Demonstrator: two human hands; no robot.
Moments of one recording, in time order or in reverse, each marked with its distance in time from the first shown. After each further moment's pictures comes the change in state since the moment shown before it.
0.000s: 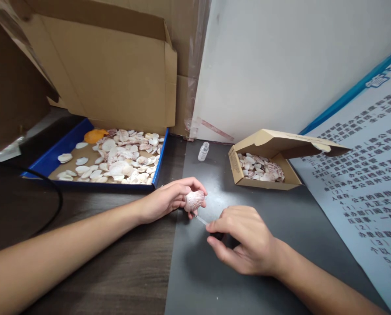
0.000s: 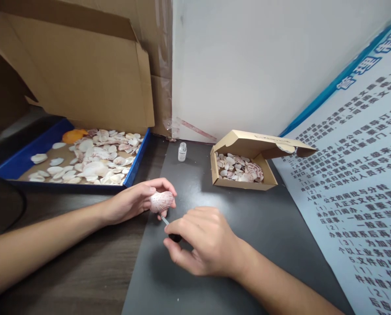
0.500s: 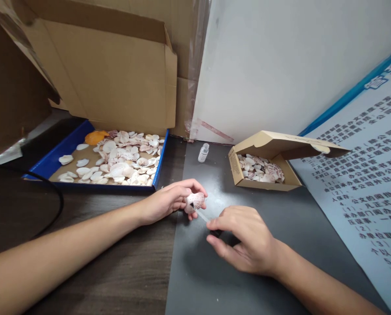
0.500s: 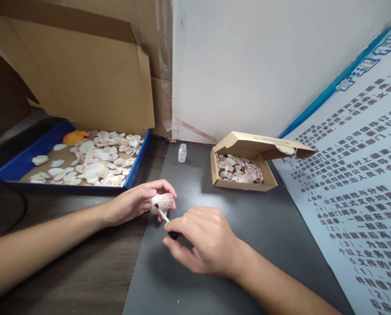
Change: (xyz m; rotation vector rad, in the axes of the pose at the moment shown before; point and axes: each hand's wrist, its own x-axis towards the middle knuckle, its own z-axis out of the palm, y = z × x) left_hand -0.003 0.001 0.004 0.022 0.025 0.006; right_hand 0.000 0.000 0.000 0.006 0.019 -0.003
